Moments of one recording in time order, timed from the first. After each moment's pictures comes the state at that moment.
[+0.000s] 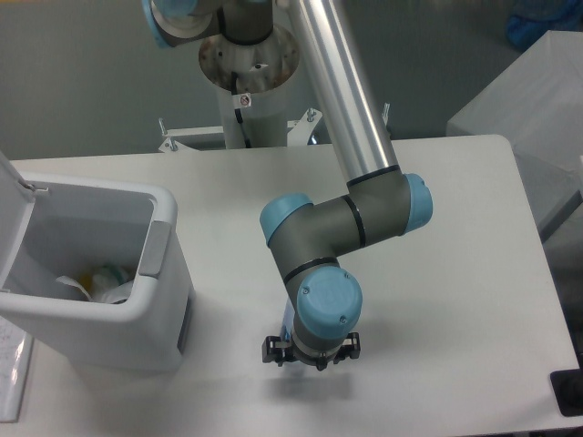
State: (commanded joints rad) arm 2.35 -2.31 -1.27 -1.17 1.52 0.31
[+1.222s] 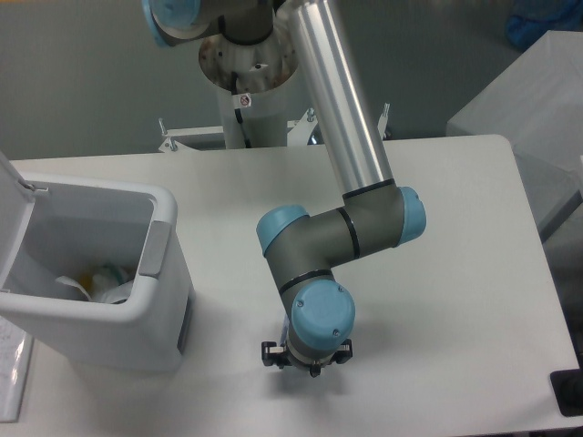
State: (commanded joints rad) arm 2.34 -2.32 -1.28 -1.18 1.52 0.31
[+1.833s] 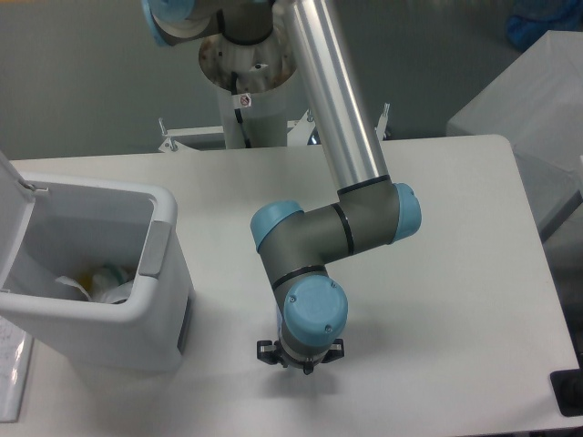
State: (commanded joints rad) arm 2.34 -2.30 -1.28 -1.18 1.52 0.31
